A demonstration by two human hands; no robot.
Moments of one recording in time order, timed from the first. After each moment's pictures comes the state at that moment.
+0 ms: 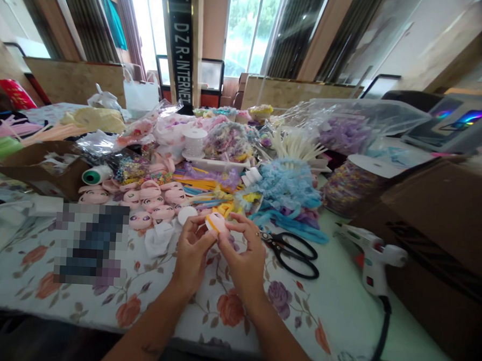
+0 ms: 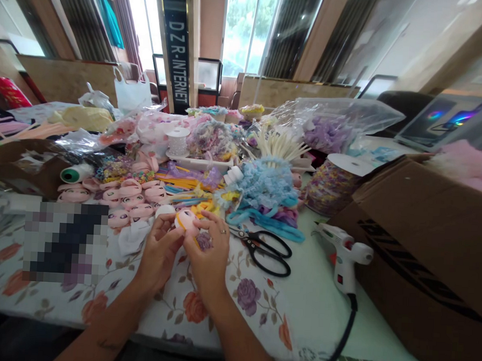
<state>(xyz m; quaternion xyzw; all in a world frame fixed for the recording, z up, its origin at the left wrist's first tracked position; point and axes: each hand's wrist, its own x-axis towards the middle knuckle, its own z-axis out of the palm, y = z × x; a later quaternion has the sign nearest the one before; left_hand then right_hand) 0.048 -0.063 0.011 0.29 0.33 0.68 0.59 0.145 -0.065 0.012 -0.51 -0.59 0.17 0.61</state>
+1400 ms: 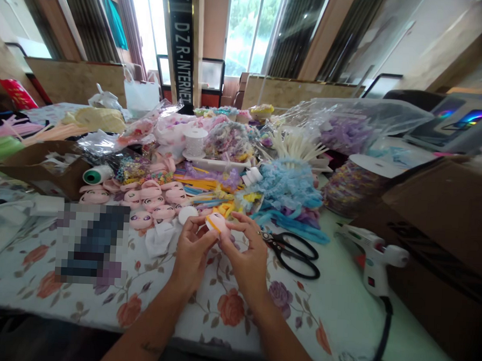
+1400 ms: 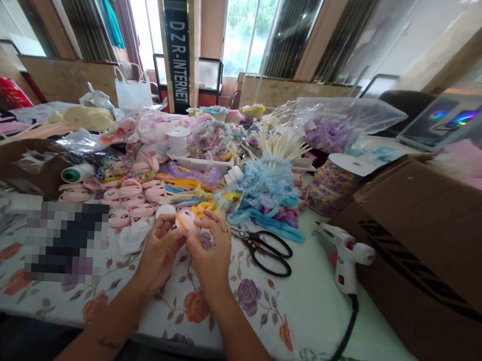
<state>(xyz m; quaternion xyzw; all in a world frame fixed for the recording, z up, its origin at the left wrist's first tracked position) 0.046 -0.063 0.012 0.27 0.33 0.67 0.61 0.149 -0.065 0.014 -0.51 -0.59 0.20 0.59</state>
